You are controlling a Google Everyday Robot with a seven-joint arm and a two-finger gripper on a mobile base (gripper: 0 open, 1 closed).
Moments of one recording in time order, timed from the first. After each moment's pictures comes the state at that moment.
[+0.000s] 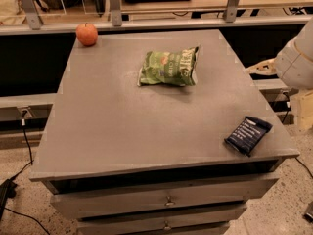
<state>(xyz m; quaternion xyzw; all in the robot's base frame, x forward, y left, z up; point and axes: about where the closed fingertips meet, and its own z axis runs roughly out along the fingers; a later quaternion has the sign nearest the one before) 0.489 -0.276 0.881 -0.83 0.55 -0.05 0.08</state>
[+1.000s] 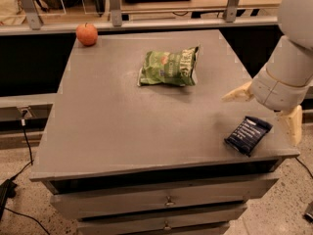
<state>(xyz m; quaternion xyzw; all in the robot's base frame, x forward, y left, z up) 0.460 -0.247 0.840 -0.91 0.40 -0.02 0.03</state>
